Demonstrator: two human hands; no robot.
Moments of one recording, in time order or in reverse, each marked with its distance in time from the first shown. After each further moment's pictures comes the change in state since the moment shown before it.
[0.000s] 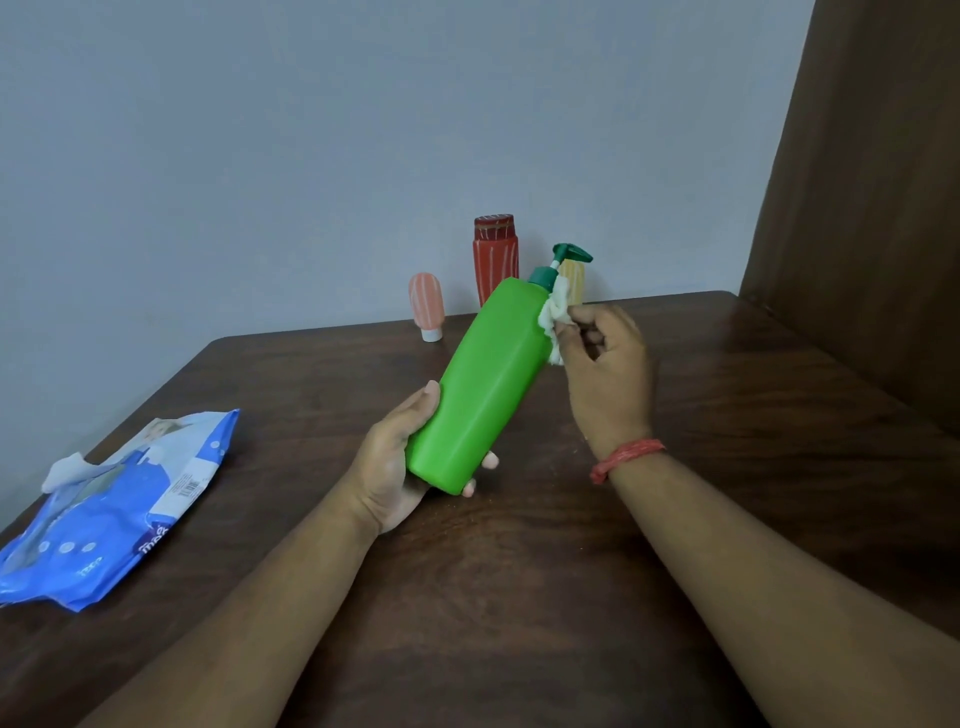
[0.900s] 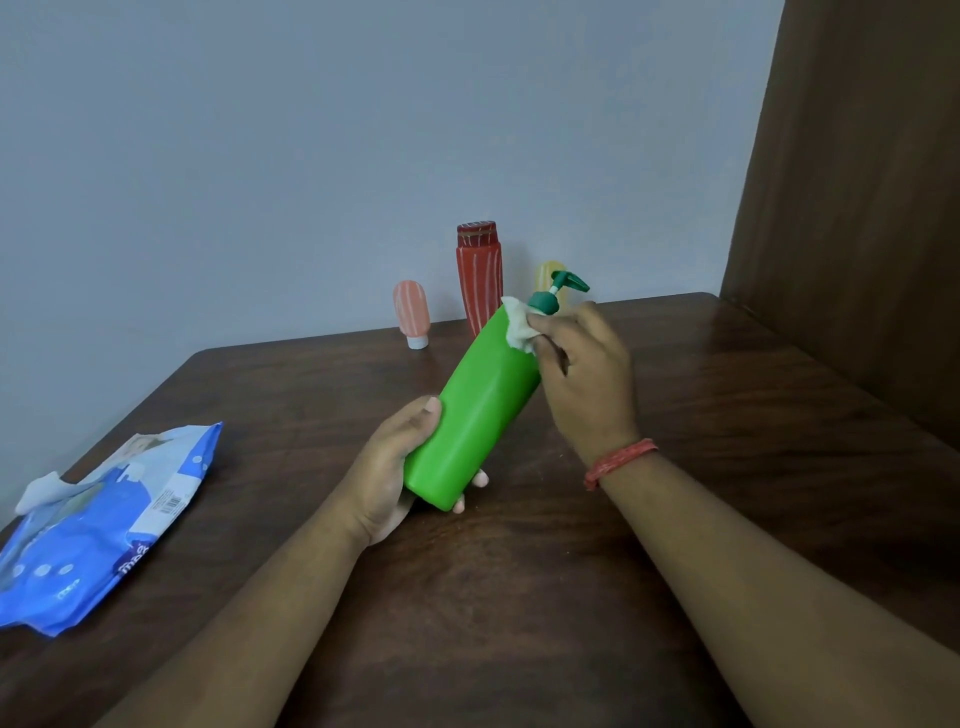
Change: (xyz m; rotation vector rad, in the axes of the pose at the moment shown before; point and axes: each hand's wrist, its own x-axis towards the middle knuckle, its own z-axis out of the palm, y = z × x) left_hand 0.000 -0.003 0.004 0.138 -0.025 0.038; right_hand 0.000 -0.008 -0.007 -0.254 -0.071 -0.347
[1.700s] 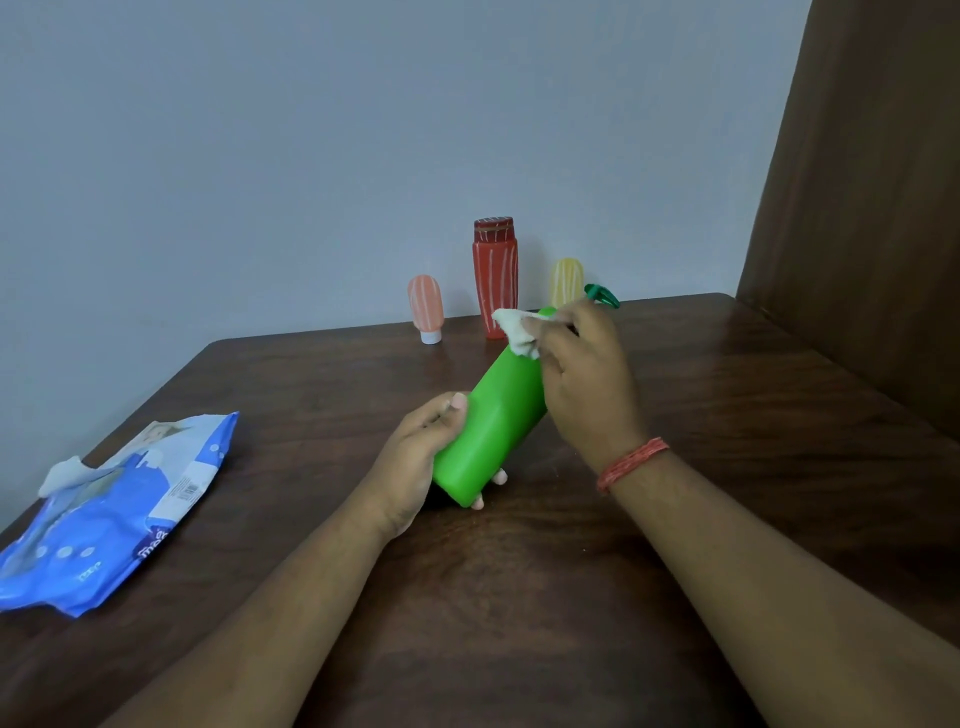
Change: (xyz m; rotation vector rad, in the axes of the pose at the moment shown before) left_hand 0.001 -0.002 0.006 0.082 0.037 0.028; right_hand 0.001 -0.007 0.010 -0.177 -0.104 -0.150
